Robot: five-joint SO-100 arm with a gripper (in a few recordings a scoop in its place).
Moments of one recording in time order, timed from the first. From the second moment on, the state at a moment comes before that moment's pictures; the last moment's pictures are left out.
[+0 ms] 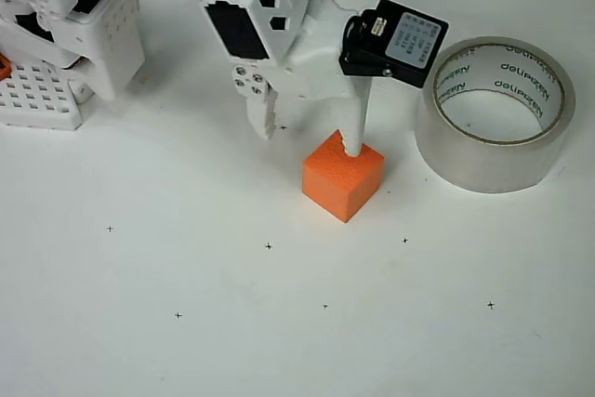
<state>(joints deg) -11.0 115.1 127.0 53.0 -4.7</state>
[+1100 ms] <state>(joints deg) -9.8 94.8 114.2 51.0 -8.9</state>
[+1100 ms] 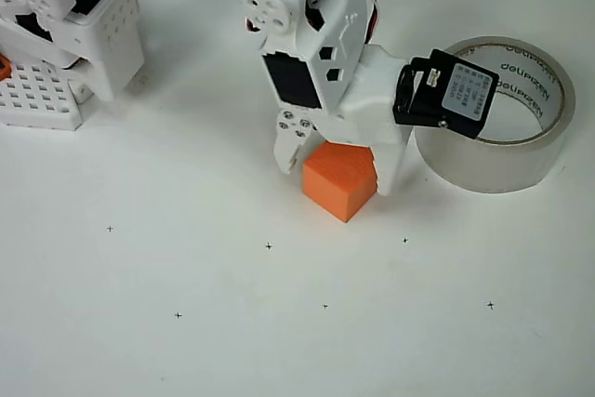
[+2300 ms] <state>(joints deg) -15.9 105.4 105.6 57.8 -8.8</state>
